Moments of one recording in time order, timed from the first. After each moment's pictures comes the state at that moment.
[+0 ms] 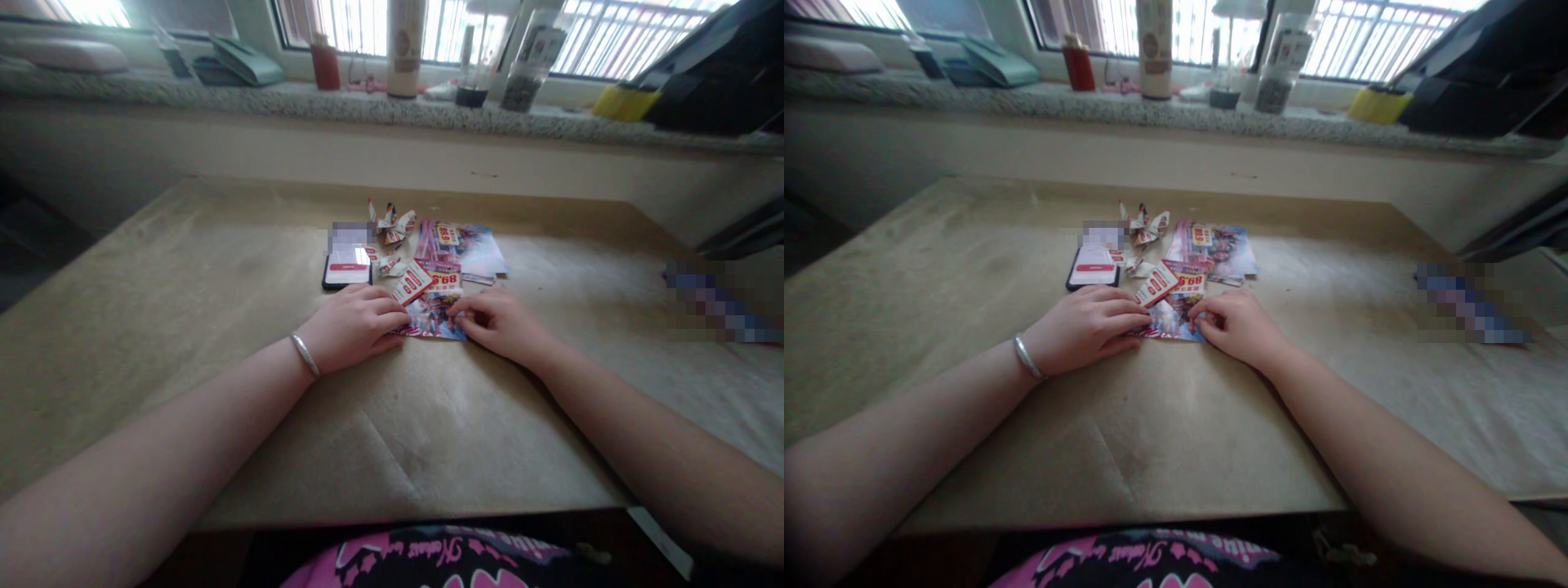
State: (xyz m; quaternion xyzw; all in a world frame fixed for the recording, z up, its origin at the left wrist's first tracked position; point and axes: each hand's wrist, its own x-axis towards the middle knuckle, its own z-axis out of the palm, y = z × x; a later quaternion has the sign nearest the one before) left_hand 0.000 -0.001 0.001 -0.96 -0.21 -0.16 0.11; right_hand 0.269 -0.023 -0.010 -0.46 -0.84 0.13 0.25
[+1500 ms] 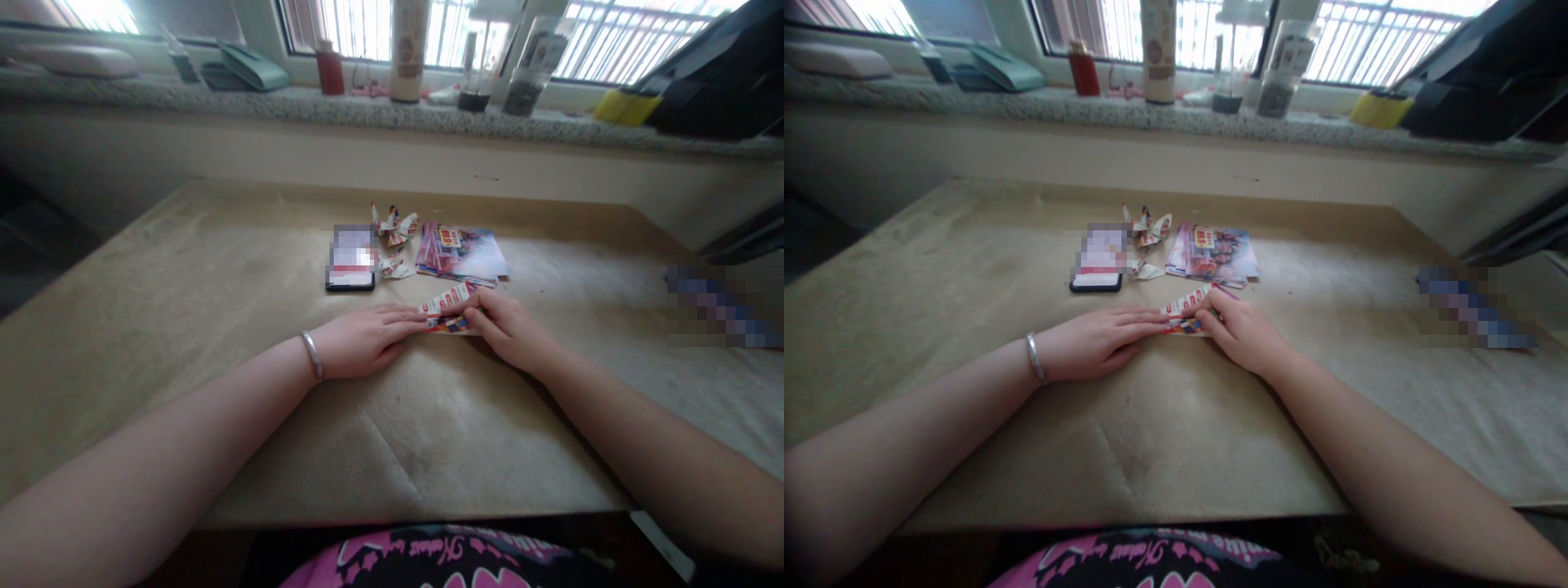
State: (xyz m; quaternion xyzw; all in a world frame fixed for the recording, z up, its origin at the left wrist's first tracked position) left_hand 0.003 -0.005 -0.003 -0.97 -0.19 -0.11 -0.10; right_hand 0.264 -0.034 -0.001 -0.48 -0.82 0.16 0.26
